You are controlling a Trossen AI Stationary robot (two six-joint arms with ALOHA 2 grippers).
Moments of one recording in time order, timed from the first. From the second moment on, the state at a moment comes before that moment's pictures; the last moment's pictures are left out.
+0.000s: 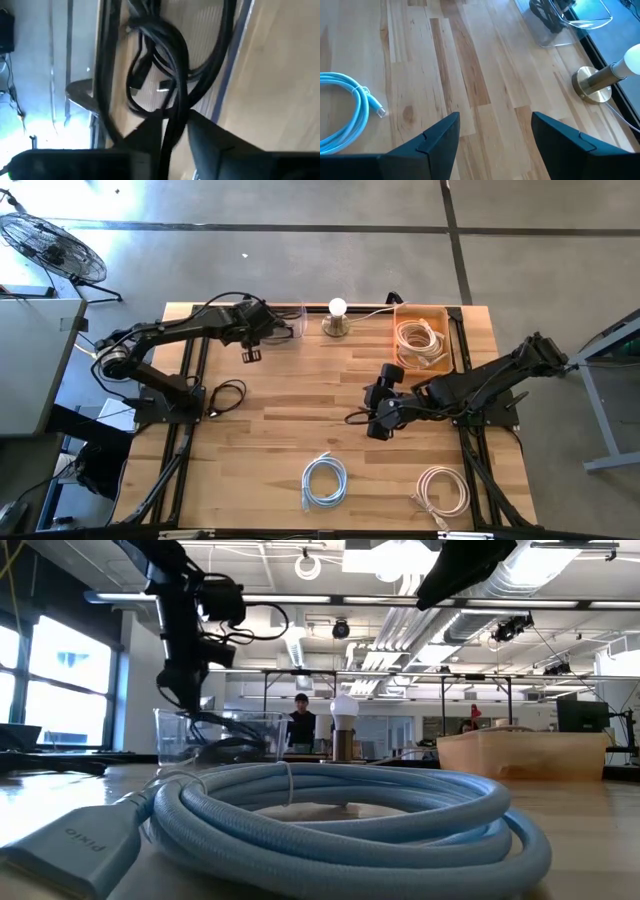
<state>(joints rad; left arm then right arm) 0.57 1.40 0.97 -0.74 -0.40 0.45 0.35 1.38 1.13 -0.67 0.55 0.36</state>
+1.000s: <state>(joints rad) -0.09 1.23 1.25 -0.85 0.00 0.21 0.37 1.38 1.13 -0.81 0.55 0.50</state>
